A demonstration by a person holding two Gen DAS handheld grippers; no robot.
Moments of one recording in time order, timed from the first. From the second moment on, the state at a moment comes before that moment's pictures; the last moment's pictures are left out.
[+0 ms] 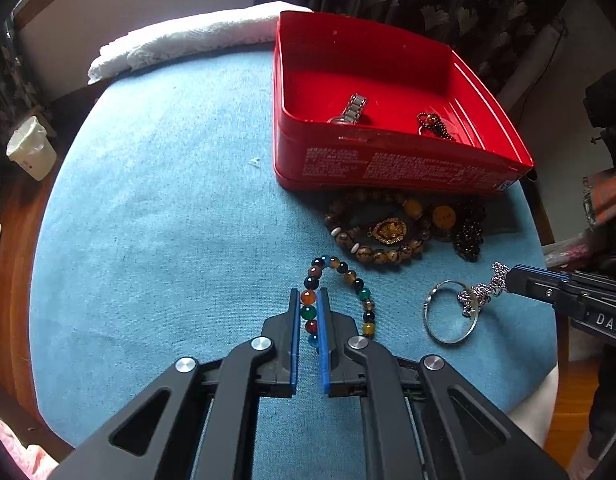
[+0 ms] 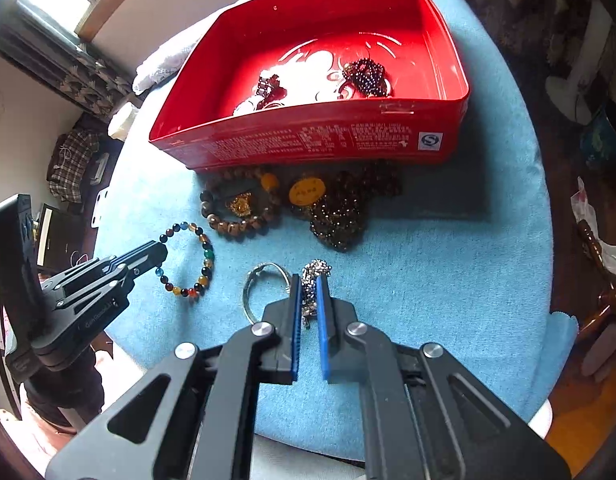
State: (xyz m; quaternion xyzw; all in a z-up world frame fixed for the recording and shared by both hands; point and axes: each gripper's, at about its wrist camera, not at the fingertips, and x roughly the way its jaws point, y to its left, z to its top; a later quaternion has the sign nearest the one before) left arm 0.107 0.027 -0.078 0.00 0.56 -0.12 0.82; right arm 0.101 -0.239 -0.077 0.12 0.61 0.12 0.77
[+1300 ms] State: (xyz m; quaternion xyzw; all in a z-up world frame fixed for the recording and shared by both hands) left arm 0.116 0.002 0.013 -0.01 0.47 -0.15 0.87; right arm 0.115 -0.235 0.002 0.07 0.54 0.12 0.83
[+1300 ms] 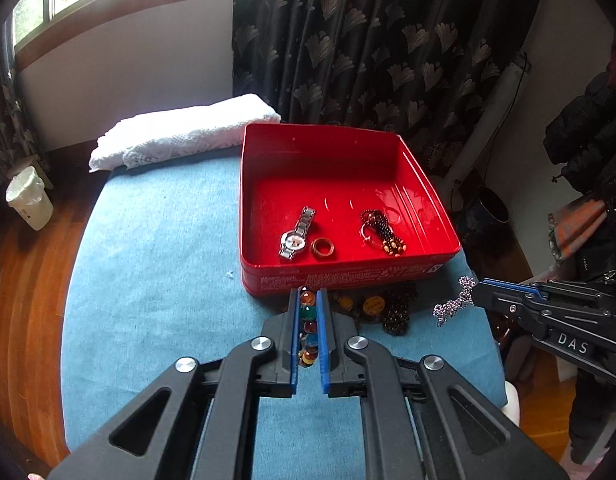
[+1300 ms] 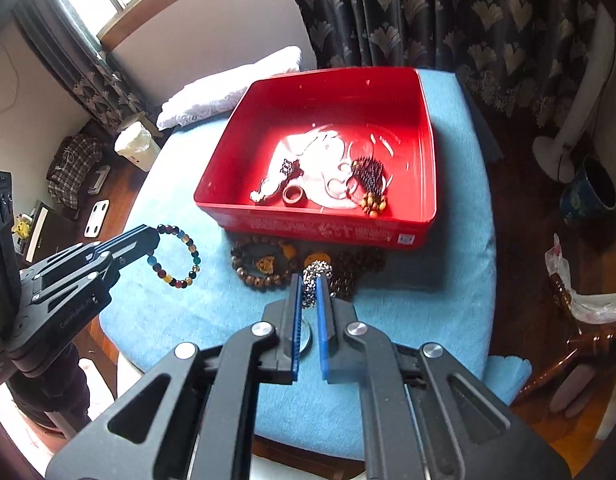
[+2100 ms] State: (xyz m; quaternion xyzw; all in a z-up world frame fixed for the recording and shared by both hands) left arm 0.245 -0.040 -0.019 -0.02 0.49 -0.16 0.86; right arm 0.242 -0.249 -0.030 0.08 0.55 0.11 0.83
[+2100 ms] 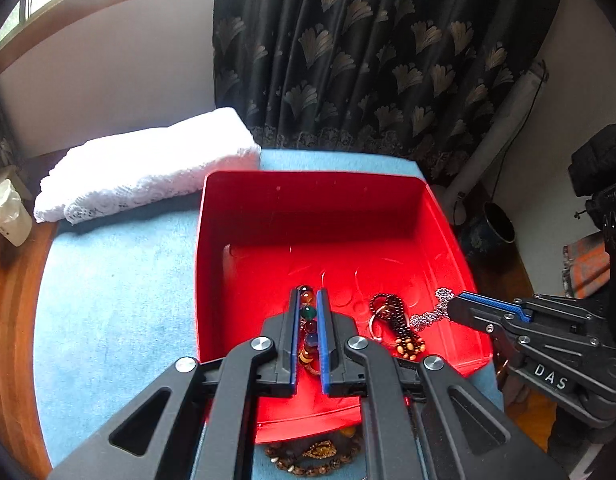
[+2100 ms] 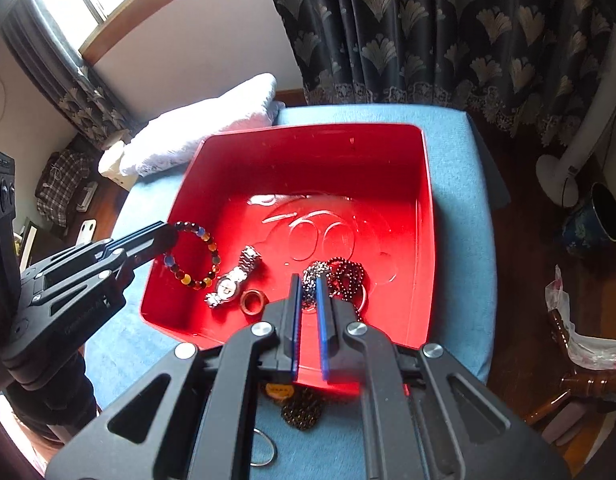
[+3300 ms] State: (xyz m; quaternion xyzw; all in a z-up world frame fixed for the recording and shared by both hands) left arm 0.124 0.020 -0.022 0.04 0.47 -0.07 0.88; right arm 0.128 -0.242 -0.021 0.07 0.53 0.11 0.84
